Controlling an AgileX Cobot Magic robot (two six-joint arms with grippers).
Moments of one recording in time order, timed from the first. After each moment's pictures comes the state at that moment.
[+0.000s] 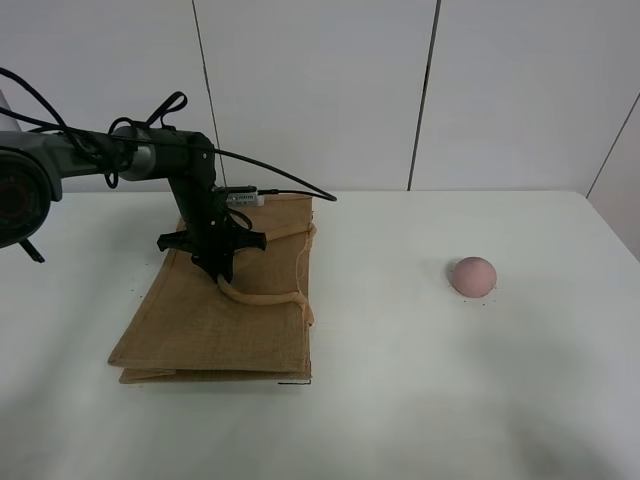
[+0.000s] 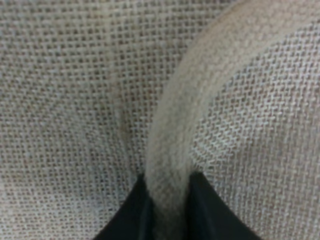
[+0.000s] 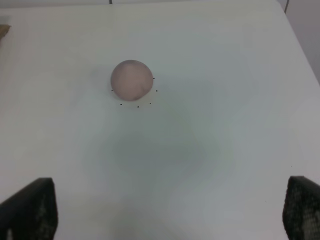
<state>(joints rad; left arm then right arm) -0.30 2.36 -1.79 0.00 0.91 -0.26 0.01 0.00 -0.49 0.01 1.03 0.00</state>
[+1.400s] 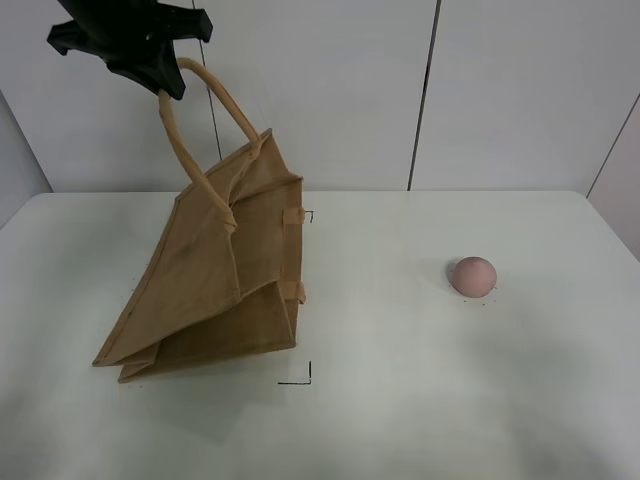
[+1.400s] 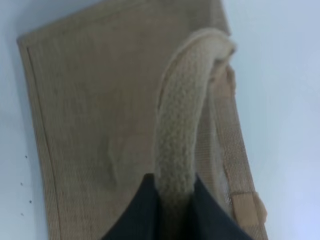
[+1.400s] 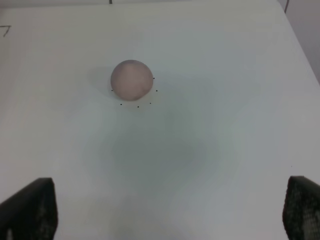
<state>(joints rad) -0.30 1.80 -2.02 0.00 1.17 -0.15 0.01 0.00 -0.49 0.01 1.03 0.00</state>
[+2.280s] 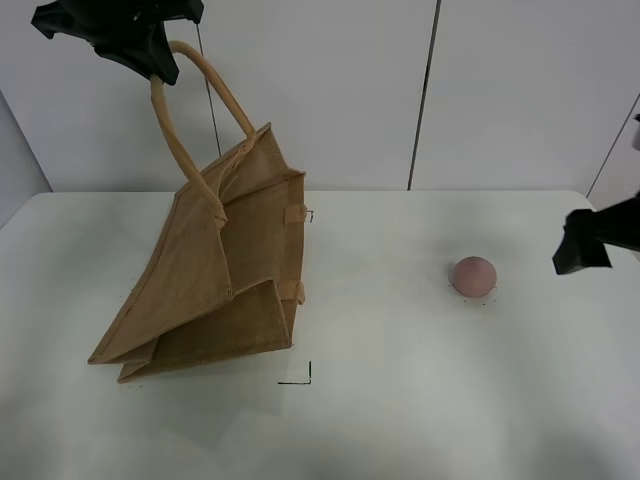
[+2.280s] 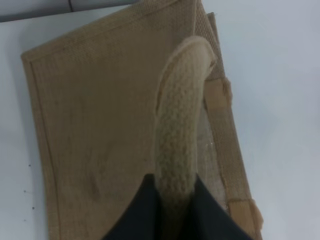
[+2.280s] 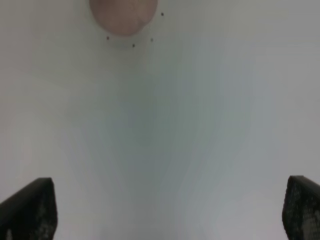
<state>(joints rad) -0.30 1.78 -2.02 -0.02 1.17 -0.14 0.01 1.37 -1.03 0.03 0.89 -0.08</state>
